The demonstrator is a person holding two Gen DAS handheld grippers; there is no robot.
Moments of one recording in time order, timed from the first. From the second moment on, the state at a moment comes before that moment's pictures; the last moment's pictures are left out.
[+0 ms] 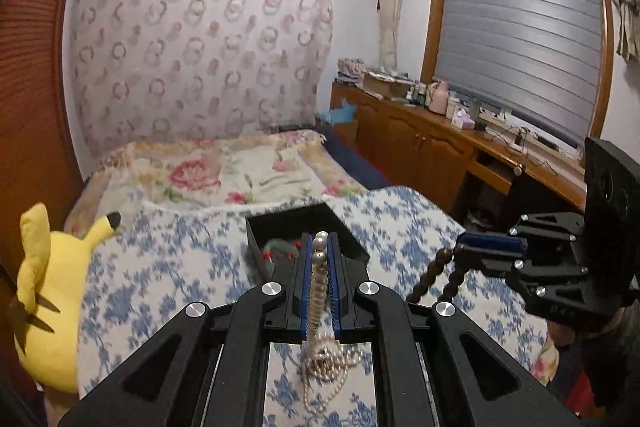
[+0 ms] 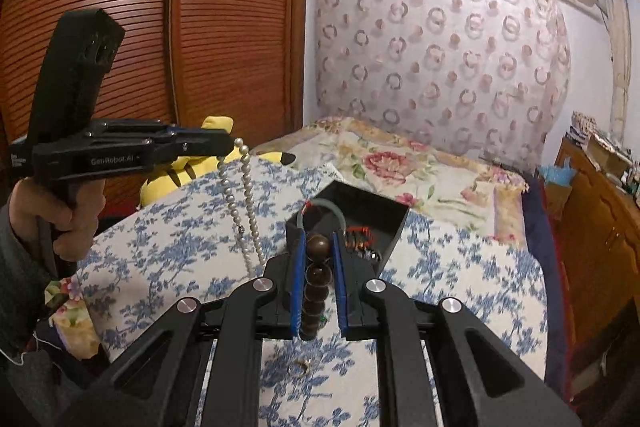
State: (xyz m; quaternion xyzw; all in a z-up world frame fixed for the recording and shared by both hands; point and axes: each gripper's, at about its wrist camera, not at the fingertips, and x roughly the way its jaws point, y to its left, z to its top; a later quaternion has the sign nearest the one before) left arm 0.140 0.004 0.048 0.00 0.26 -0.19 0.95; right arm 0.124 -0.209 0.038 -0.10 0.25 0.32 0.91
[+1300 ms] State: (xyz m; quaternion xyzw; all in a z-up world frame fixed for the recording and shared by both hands) left arm 0.253 -0.019 0.087 0.01 0.27 -0.15 0.95; right arm 0.242 -0.171 0.047 -0.11 0.26 0.28 0.92
